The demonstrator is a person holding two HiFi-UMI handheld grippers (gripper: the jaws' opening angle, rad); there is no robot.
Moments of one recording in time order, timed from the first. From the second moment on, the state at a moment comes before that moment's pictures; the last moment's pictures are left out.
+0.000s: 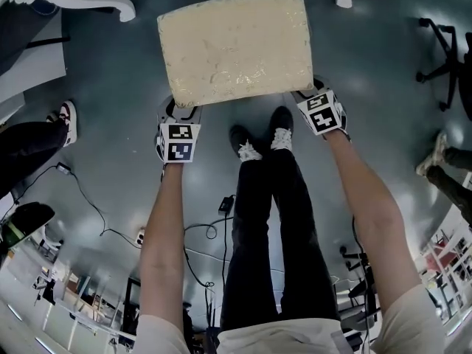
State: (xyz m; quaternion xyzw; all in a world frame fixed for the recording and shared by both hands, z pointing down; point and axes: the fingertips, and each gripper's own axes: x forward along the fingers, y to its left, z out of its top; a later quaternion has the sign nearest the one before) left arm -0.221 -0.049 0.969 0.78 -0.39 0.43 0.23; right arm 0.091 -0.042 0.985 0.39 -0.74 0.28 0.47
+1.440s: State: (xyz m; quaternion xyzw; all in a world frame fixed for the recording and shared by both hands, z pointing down) left arm -0.215 0.072 0.947 0.75 -0.44 0.40 0.30; right arm 0.106 0.064 0.967 0.40 -0.73 0.31 0.46
